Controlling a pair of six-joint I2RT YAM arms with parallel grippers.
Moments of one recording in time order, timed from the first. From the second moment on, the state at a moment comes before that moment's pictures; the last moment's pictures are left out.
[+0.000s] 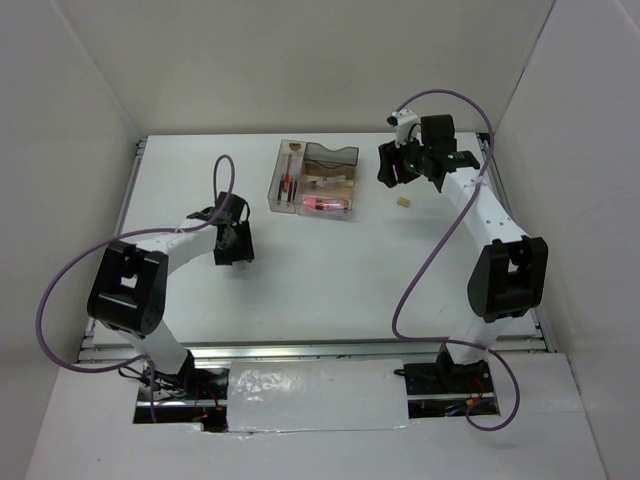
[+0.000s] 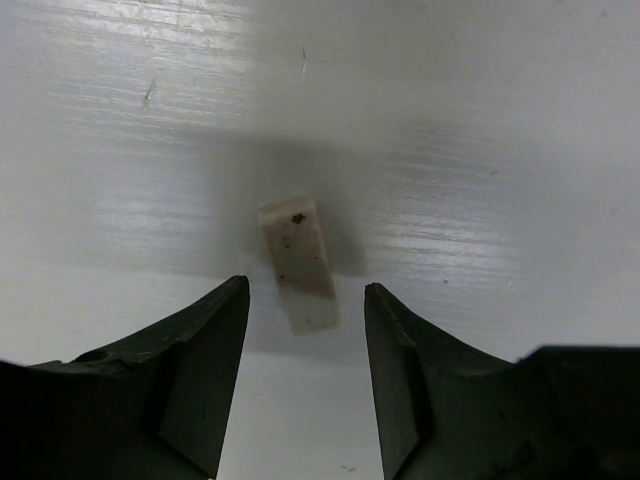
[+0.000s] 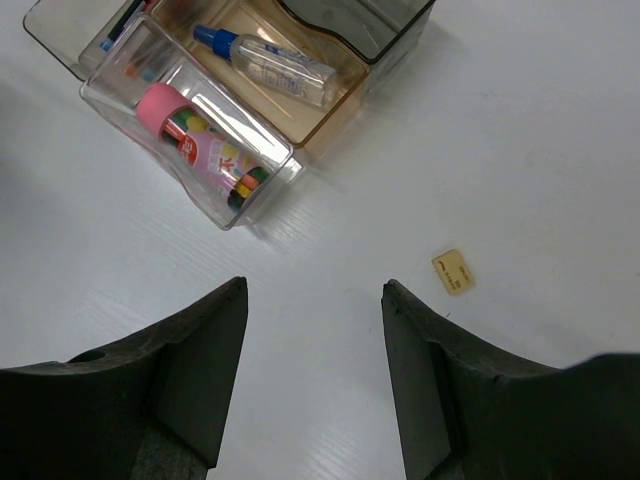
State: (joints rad) left arm -0.27 1.65 0.97 -0.49 -0.11 -0.48; right arm 0.14 1.70 1.53 -0.49 -0.36 -0.23
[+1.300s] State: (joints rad) left arm -0.34 2.25 1.90 0.14 0.26 -0.24; right arm 0.04 1.56 1.32 -0.42 -0.45 -0.19
